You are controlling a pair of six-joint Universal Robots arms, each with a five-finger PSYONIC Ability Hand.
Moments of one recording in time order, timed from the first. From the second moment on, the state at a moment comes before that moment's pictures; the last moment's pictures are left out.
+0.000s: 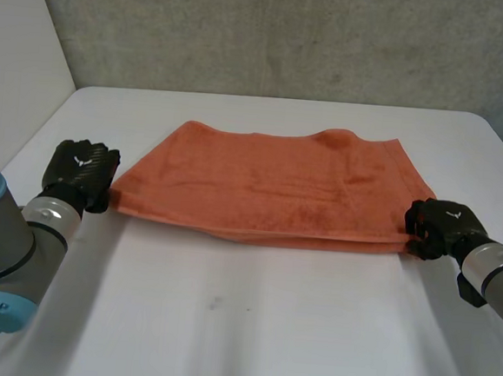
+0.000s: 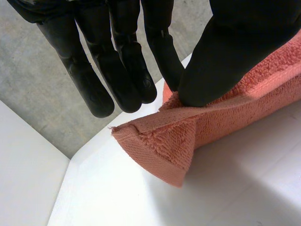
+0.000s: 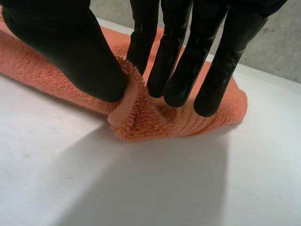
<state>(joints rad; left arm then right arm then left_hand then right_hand) 4.50 -1.91 -1.84 3.64 -1.52 3.56 1.57 -1.05 1.71 -0.29 1.16 2.94 1.12 1.20 1.19 1.20 0.97 0.97 1.18 1.18 1.19 0.97</state>
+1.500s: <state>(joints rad) 4.48 -1.91 -1.58 3.67 -1.52 3.55 1.74 -1.23 1.46 -0.25 1.27 2.64 1.12 1.20 1.19 1.20 0.98 0.97 1.18 1.19 1.19 1.00</state>
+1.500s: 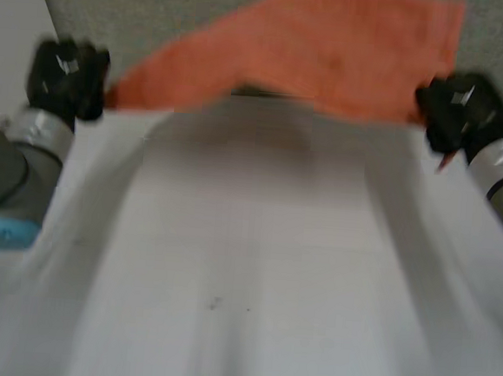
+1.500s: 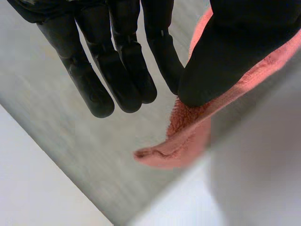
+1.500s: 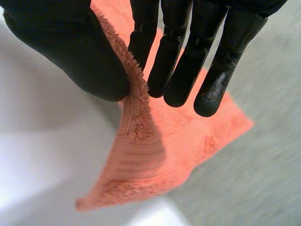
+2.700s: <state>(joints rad) 4.57 -1.75 -1.89 3.13 -1.53 3.67 1.47 -1.23 1.61 0.44 1.20 2.27 1.12 1.20 1.19 1.20 0.98 0.99 1.18 1.18 1.19 1.00</state>
